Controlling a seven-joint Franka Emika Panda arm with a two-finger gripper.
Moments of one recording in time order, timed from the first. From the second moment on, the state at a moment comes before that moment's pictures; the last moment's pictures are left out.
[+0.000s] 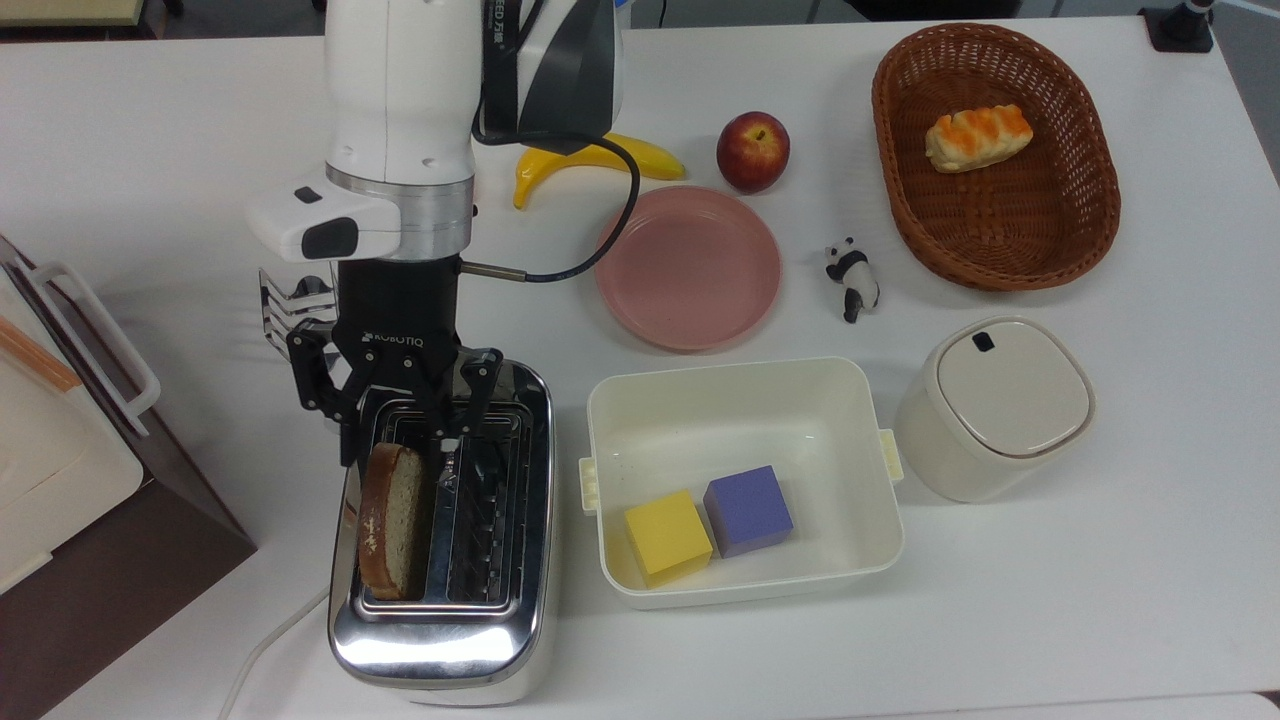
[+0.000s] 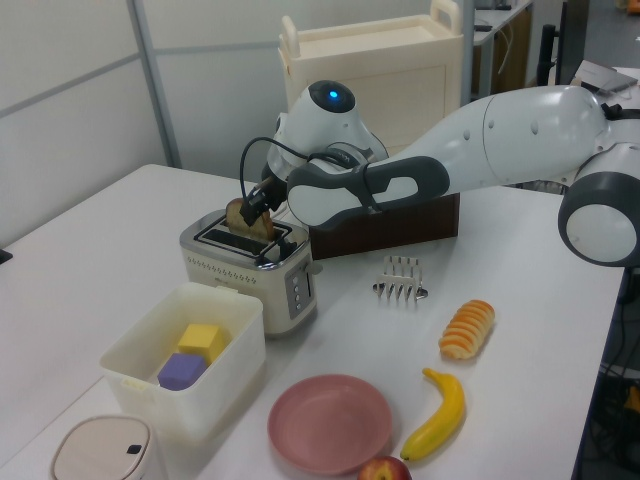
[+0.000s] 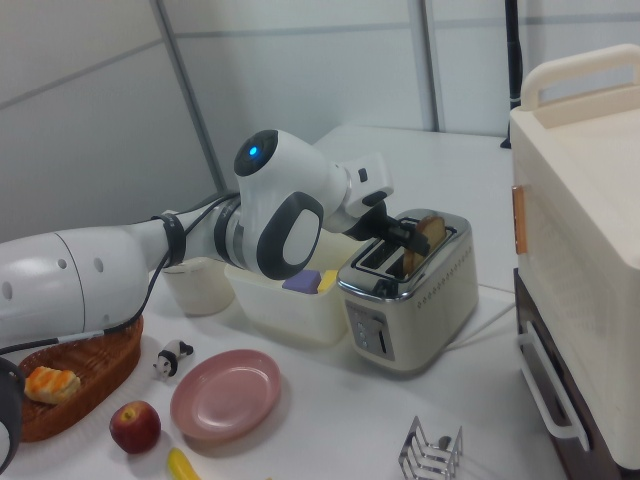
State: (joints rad) arm 0.05 0.54 -0.17 -1.40 -0.03 2.62 0.10
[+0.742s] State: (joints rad) arm 0.05 0.39 -0.17 -1.35 -0.03 2.60 0.24
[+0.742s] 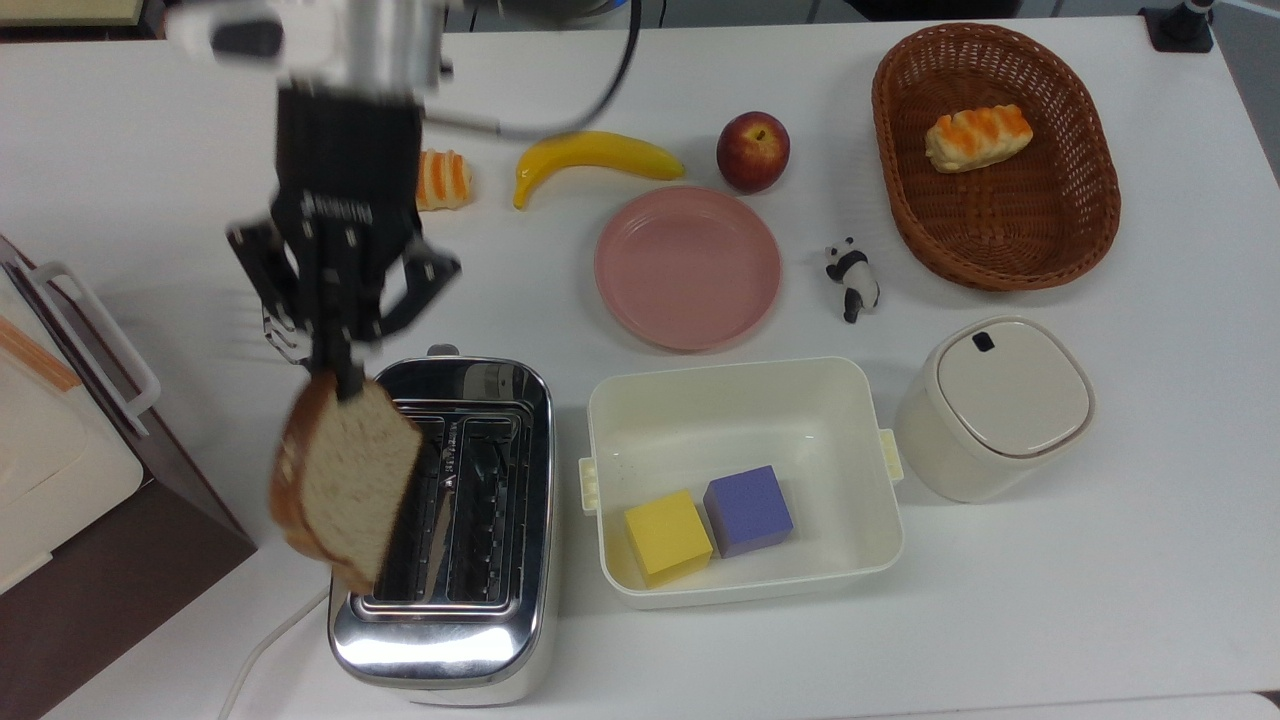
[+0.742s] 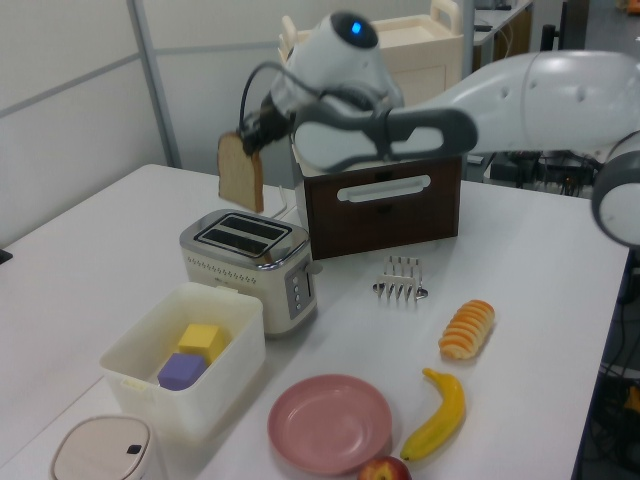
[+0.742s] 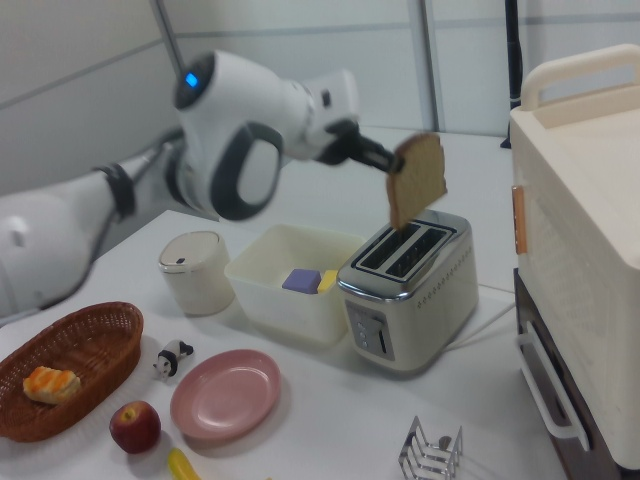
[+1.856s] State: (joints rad) arm 0.13 0.26 -0.21 -1.48 0.49 1.67 -0.02
